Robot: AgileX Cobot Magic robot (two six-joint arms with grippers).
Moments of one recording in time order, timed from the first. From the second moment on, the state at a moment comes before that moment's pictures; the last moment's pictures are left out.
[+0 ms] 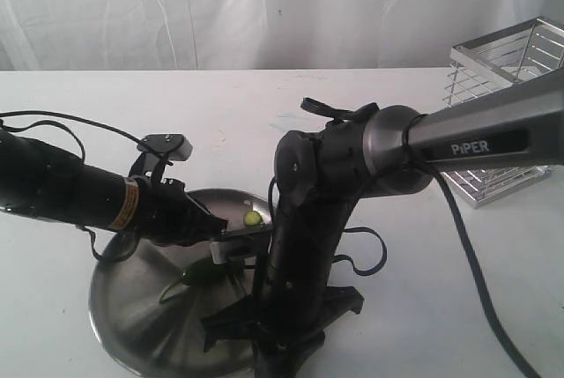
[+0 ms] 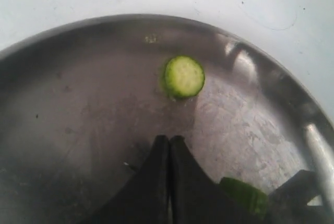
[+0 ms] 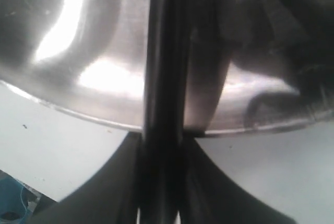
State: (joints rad) left arm -0.28 1.89 -0.85 1.48 -0.50 -1.54; right arm 0.76 2.00 -1.19 0.44 1.00 0.02
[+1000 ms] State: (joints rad) left arm -0.29 1.90 -0.74 1.44 -0.81 -1.56; right arm 0.77 1.94 -1.19 0.18 1.16 0.22
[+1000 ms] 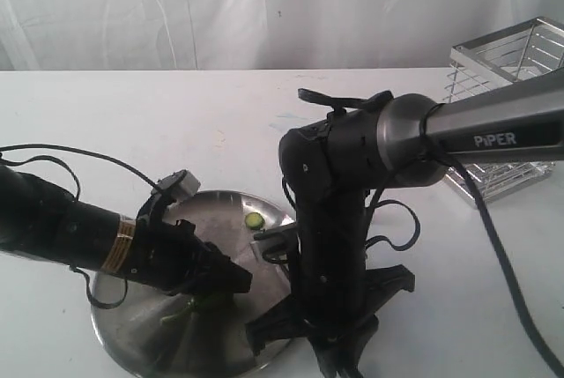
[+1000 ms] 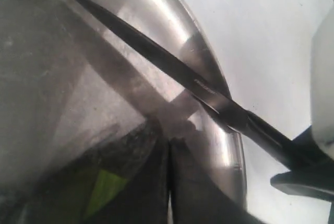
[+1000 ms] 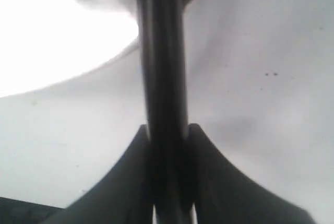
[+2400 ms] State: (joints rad) left arm -0.05 1.53 -0.72 1.41 -0.65 -1.51; right arm 0.77 1.79 -1.19 -0.05 0.86 0.20
